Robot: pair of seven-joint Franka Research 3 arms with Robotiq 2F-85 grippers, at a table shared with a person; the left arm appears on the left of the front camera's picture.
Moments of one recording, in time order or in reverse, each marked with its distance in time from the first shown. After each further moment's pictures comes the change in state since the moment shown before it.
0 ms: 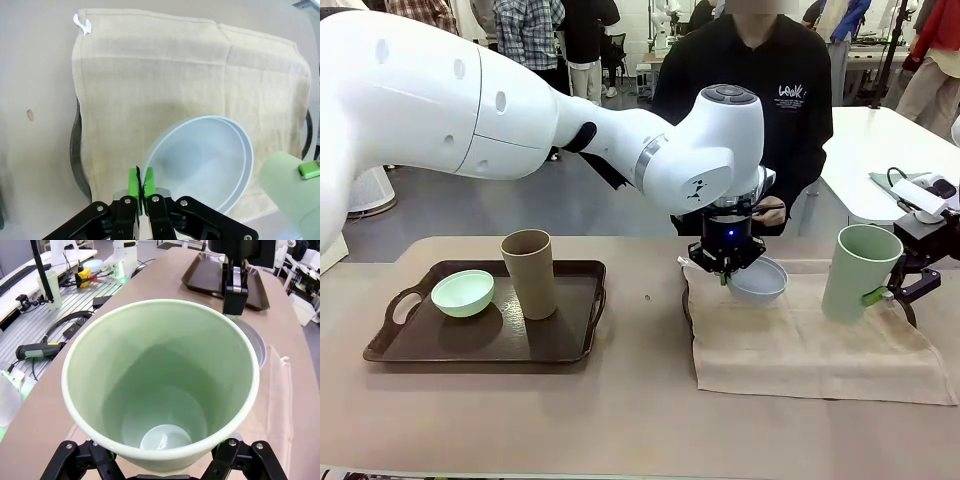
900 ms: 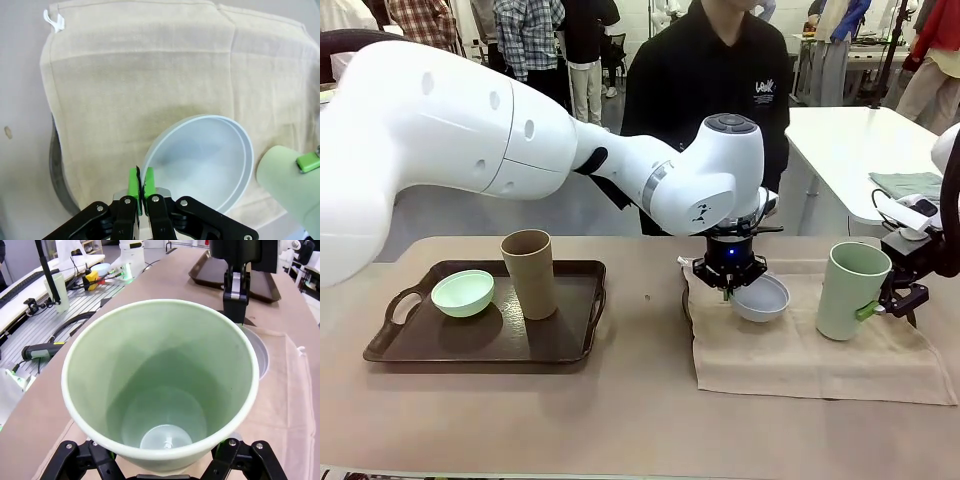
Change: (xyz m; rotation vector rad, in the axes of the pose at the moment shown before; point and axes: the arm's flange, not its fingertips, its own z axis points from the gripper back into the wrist) left arm 0.000 -0.005 -0.044 -0.010 0.031 -0.086; right arm -0.040 -0.010 -0.021 0.065 -0.042 -0.051
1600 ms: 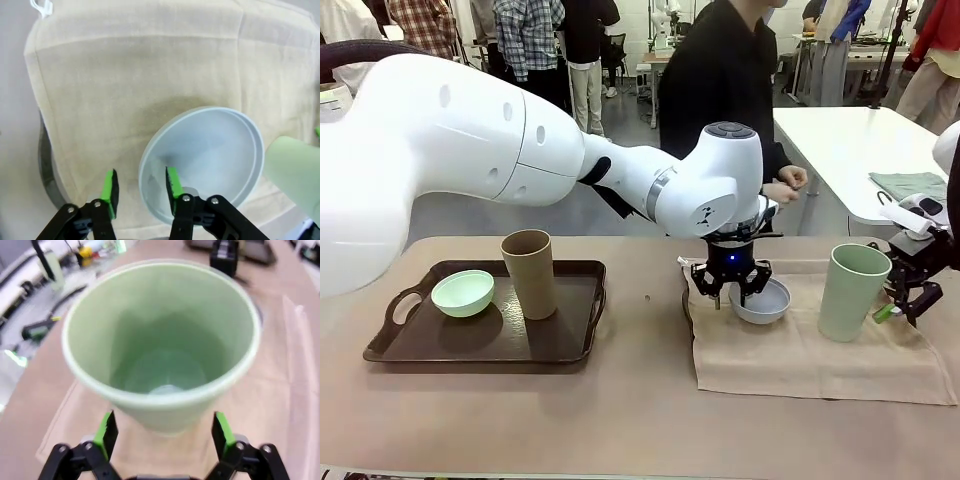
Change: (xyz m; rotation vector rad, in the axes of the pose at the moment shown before) left arm 0.000 0.000 -0.012 -0.001 0.069 -0.005; right arm -0.006 0.002 0.029 -0.020 0.197 -0.071
